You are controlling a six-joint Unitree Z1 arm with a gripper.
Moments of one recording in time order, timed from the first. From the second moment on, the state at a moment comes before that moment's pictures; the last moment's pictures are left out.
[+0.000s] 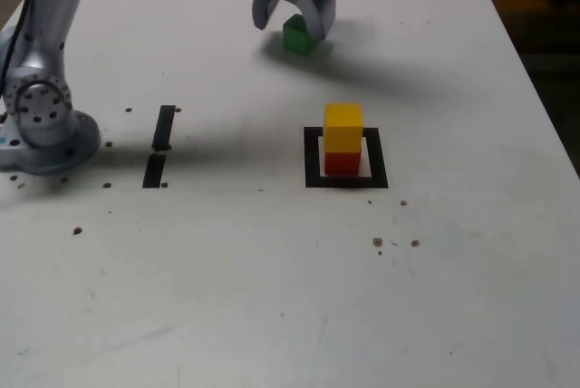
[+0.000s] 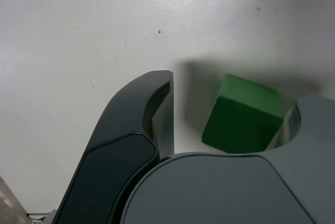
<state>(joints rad) 0.49 2.14 -1.58 1.19 0.33 0.77</state>
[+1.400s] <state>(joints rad) -0.17 2.00 -1.88 1.62 0.01 0.02</state>
